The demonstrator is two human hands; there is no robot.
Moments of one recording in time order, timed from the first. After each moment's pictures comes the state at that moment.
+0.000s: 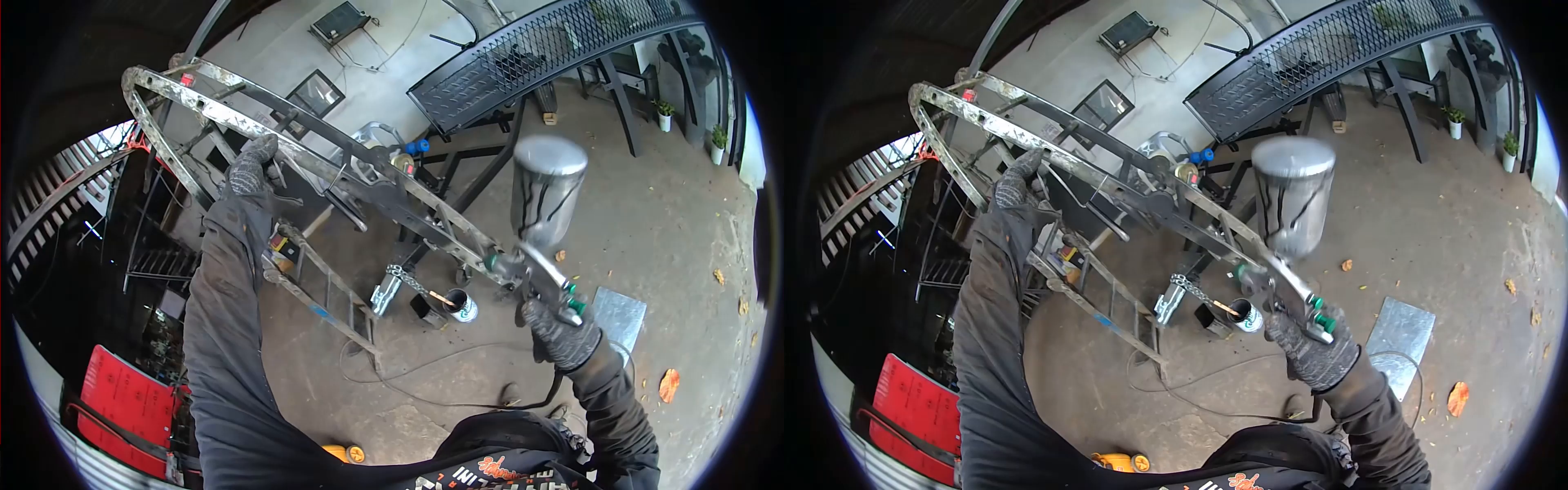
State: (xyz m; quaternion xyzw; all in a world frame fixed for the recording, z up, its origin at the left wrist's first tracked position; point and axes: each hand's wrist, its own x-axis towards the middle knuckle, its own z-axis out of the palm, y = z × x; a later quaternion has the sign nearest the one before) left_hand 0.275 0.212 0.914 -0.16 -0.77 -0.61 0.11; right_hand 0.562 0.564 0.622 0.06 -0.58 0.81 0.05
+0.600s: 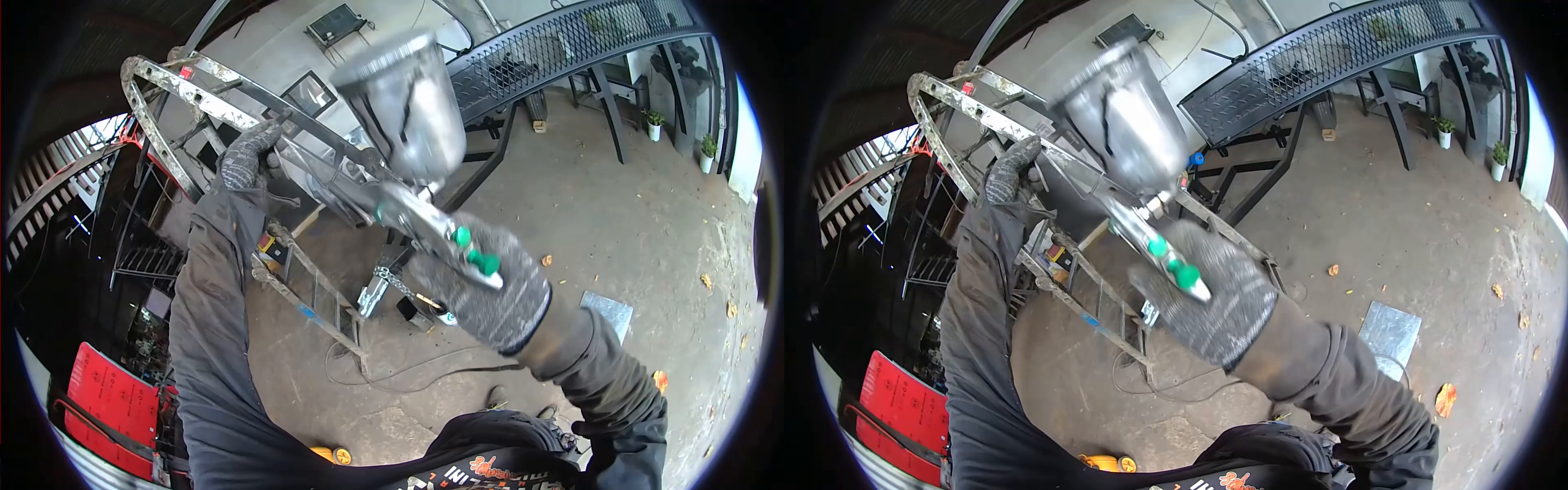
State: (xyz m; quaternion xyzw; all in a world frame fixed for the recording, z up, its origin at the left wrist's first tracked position) left_hand 0.308 0.233 0.922 -0.21 -0.75 -0.62 0.07; right_hand 0.538 0.509 0.719 0.24 -0.64 0.67 0.28
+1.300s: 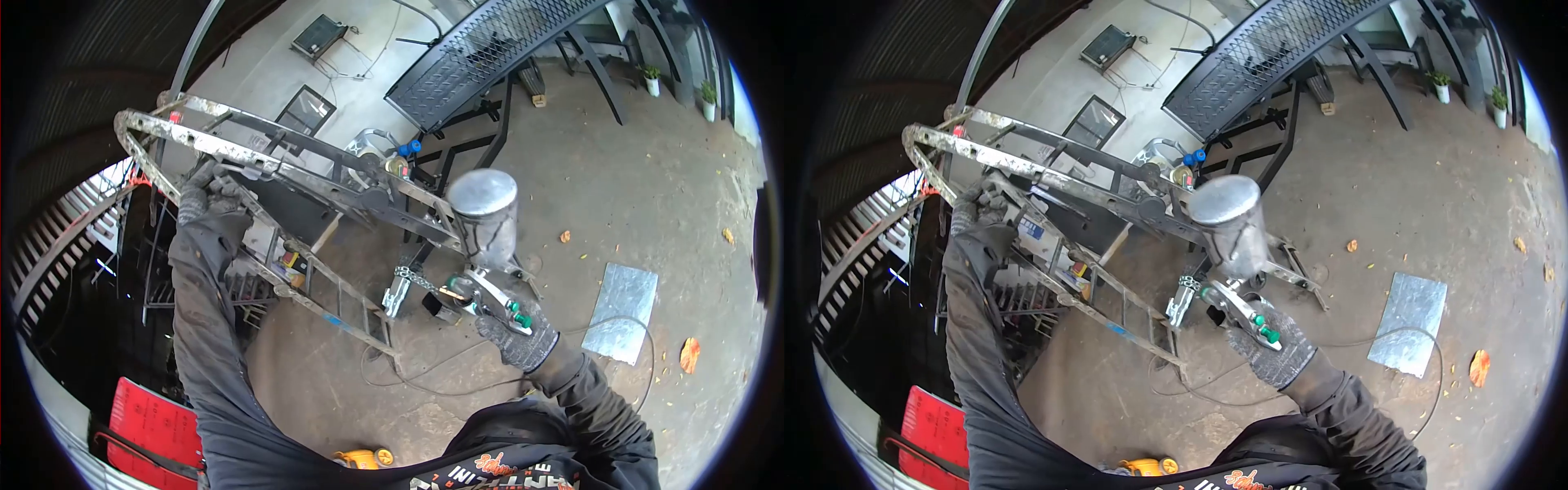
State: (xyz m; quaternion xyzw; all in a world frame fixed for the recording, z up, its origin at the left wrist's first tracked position) left_hand 0.339 0.230 0.969 -0.14 -0.63 -0.76 0.00; right_hand 0.560 0.531 0.562 0.14 -0.58 0.79 0.14
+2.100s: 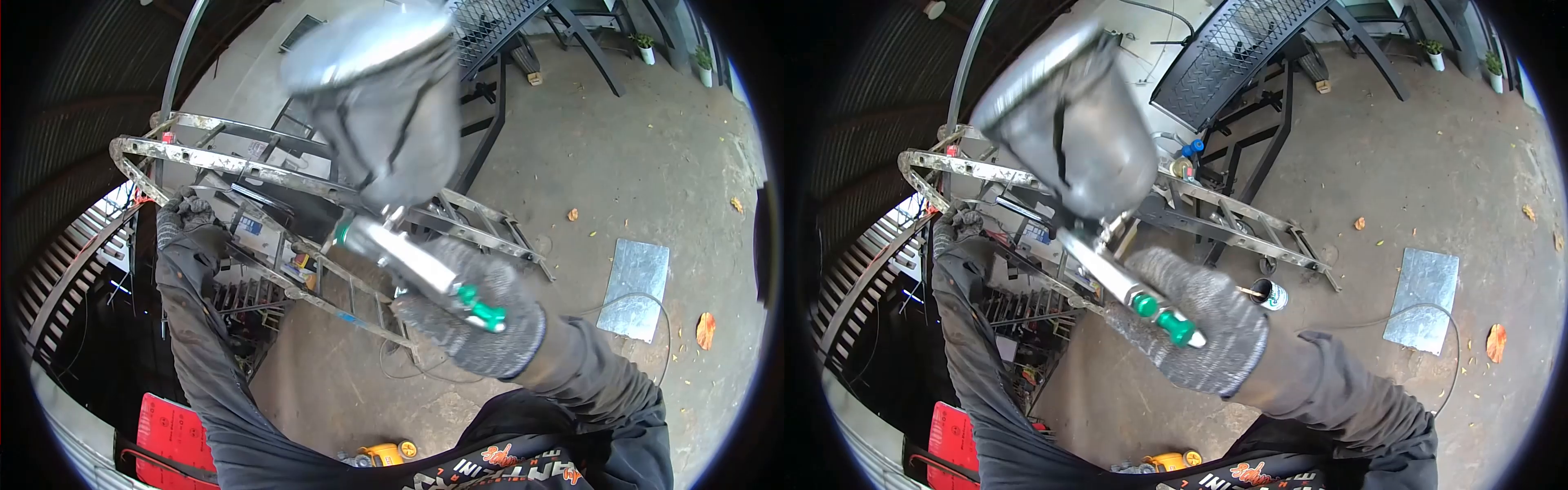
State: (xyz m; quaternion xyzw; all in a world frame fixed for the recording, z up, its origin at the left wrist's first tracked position) left_hand 0.375 0.219 0.984 -0.16 -0.66 -0.73 0.04; right_hand 0.560 0.525 0.656 0.24 -0.25 0.93 0.07
